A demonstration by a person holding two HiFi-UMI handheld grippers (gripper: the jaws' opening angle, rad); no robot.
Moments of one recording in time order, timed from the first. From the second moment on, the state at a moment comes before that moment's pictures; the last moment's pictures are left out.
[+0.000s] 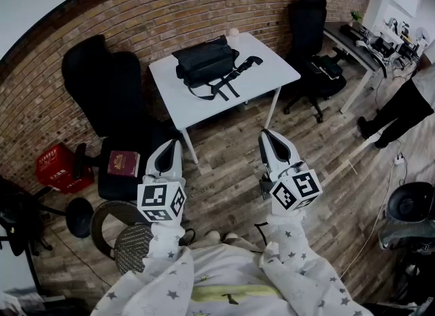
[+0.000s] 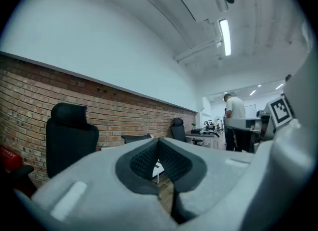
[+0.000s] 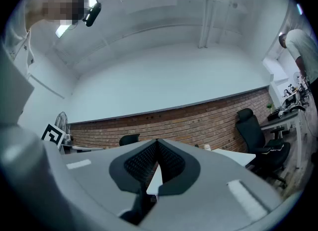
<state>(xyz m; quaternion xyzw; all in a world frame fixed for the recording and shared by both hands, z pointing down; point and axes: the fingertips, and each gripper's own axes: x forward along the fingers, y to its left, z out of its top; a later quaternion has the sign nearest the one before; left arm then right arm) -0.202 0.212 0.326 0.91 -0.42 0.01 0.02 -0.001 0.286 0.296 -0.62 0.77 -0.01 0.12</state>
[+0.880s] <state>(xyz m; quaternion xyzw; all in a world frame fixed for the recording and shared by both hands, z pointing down) -0.187 0.201 0.361 0.89 -0.45 0.03 0.04 0.028 0.256 0.339 -0.60 0.78 -0.06 0.14</state>
